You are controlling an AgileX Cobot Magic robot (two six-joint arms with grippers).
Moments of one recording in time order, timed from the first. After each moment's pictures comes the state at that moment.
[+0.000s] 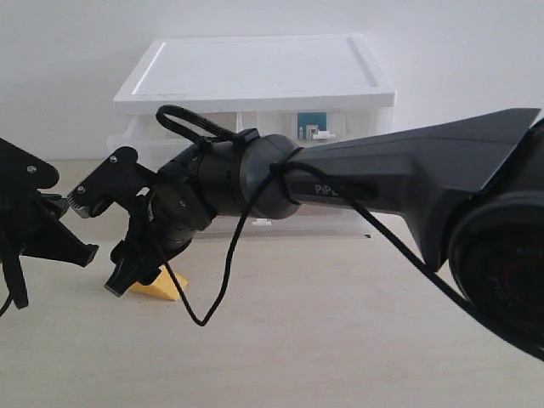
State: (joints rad) left arm -0.19 1.68 -0.58 -0.22 -0.60 0.61; right arm 0.89 2.28 -1.78 -0.13 0.43 -0.18
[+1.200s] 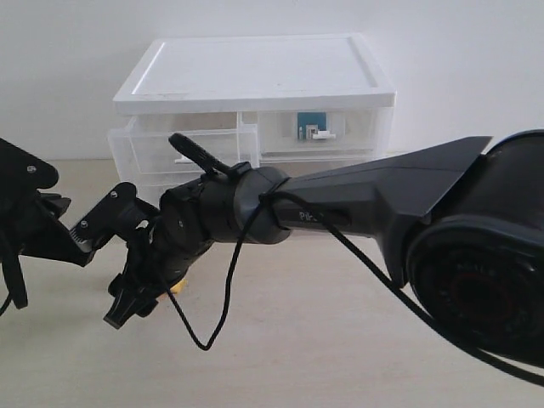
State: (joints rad) left arm -0.19 1.68 -0.58 -0.22 -0.60 0.62; right arm 0.89 2.35 -1.79 0.14 0.40 -0.44
